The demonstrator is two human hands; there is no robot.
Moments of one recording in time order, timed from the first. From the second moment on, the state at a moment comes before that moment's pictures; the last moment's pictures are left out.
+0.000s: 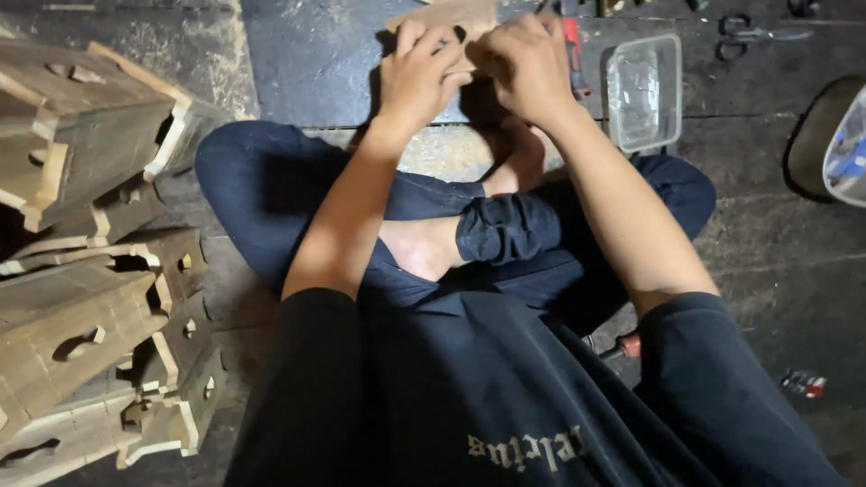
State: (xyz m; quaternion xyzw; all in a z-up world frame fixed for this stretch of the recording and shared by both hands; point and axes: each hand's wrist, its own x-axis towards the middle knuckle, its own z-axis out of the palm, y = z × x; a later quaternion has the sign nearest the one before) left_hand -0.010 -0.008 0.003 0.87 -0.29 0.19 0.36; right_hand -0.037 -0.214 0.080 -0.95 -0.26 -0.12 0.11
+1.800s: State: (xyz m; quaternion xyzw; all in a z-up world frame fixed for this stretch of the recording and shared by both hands) left_hand -0.011 -0.013 -0.001 0.89 -0.26 0.16 0.33; right_hand -0.042 -0.320 -0.013 -0.98 0.10 0.07 0.13
